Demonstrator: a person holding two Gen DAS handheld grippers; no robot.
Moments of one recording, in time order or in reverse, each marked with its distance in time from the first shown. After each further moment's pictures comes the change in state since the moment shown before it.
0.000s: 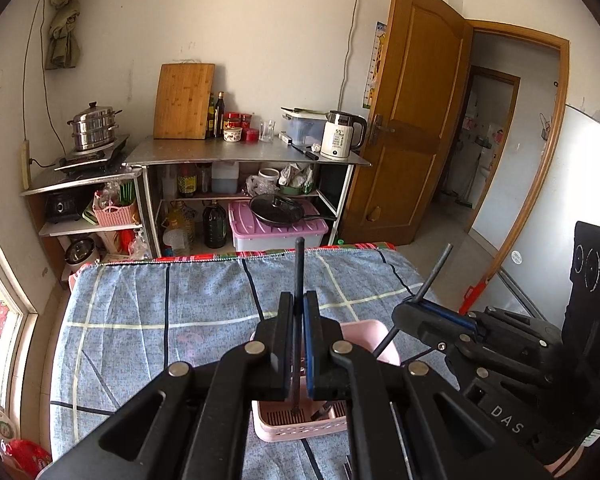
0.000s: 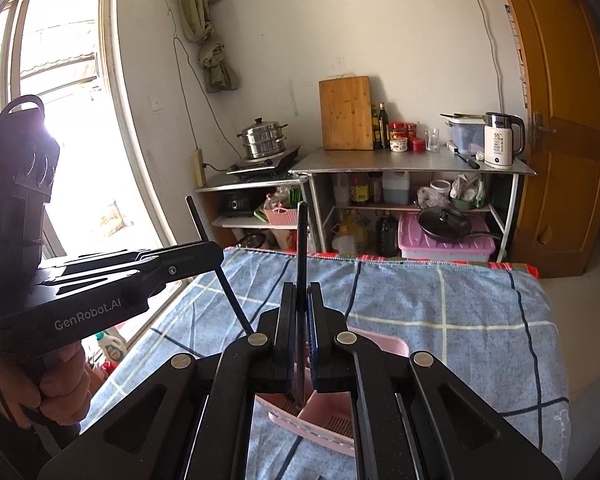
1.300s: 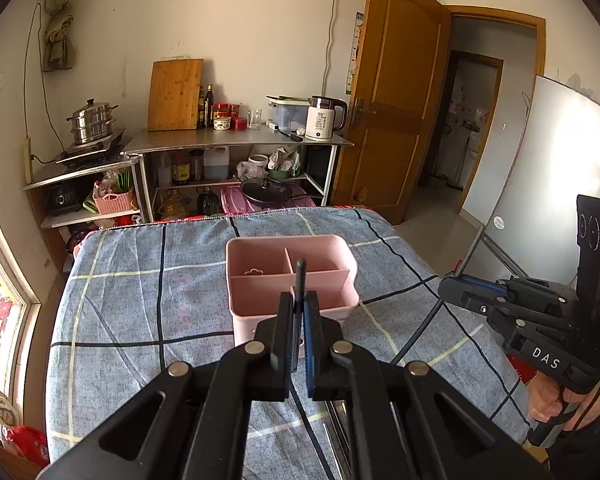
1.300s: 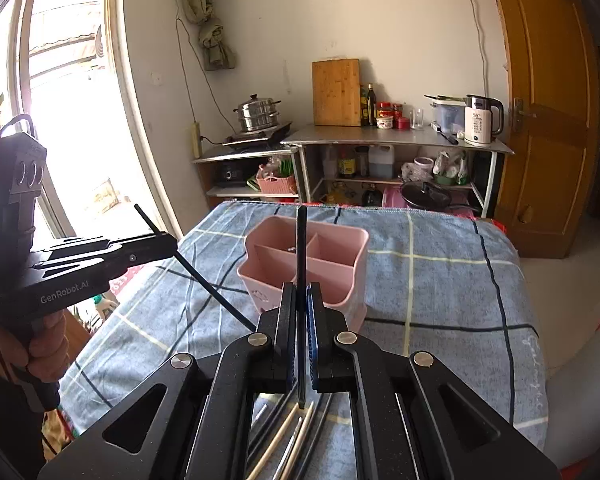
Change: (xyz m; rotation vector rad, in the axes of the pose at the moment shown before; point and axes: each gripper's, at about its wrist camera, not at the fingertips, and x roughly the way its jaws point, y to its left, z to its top) left arm -0.064 -0.034 -0.073 0.048 0.011 -0.010; right arm -0.087 -0.005 -0.064 -0.028 0.057 -0.035
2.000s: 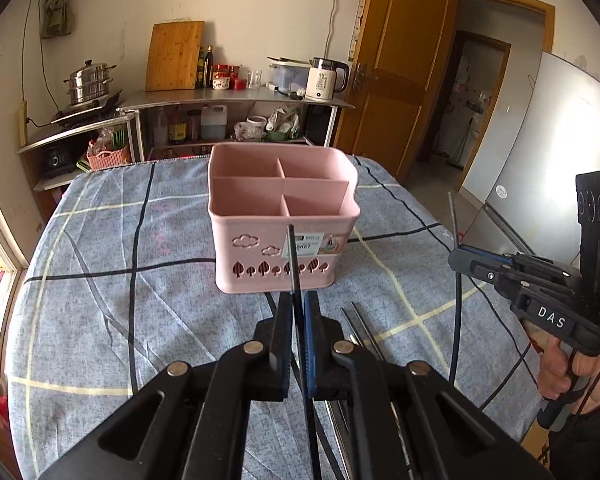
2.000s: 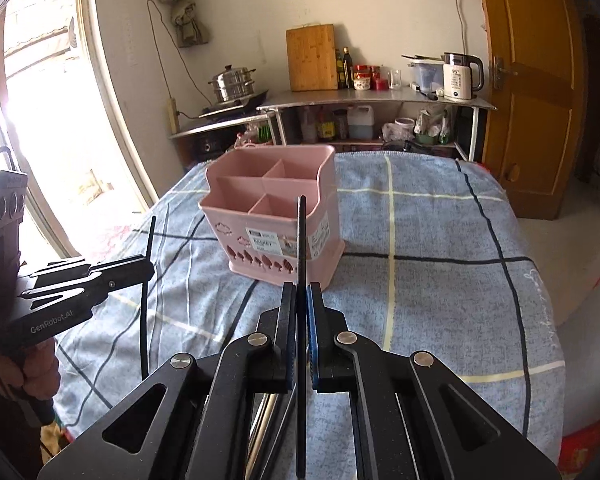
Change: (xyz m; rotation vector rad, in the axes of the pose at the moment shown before) left arm 0.025 -0.009 -0.073 -0.028 0.098 -0.012; right arm 0.011 -0.024 -0.063 0.067 0.093 -0.063
